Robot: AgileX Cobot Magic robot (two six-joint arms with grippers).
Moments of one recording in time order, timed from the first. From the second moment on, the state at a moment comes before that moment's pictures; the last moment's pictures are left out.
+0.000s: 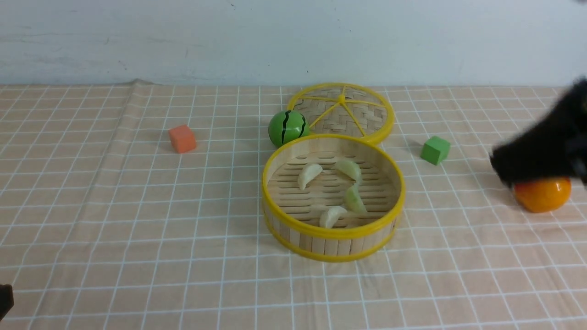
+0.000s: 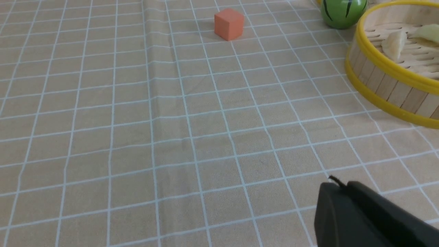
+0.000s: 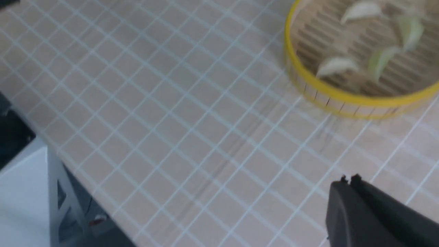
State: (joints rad) right arm 0.33 1.08 -1.27 0.46 1.23 -0.35; left arm -0.53 0.33 -0.33 0.58 0.58 -0.68
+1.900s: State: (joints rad) right arm 0.01 -0.01 0.02 0.08 0.38 -0.05; left arm -0.53 0.33 -0.33 0.58 0.58 -0.68
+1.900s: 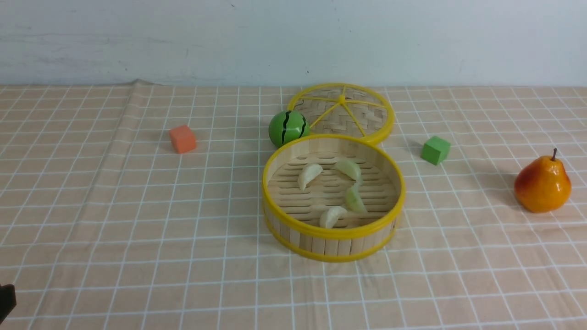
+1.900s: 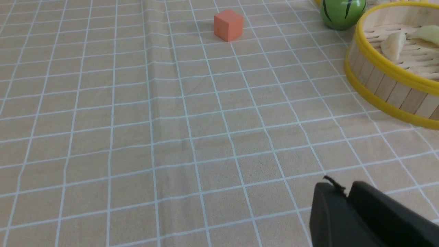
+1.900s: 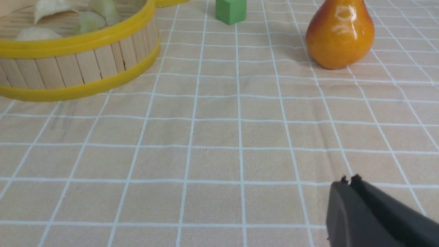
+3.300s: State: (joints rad) right arm 0.01 -0.01 0.02 0.08 0.39 -0.05; left arm -0.30 -0.01 -0.06 0.49 0.03 -0.68
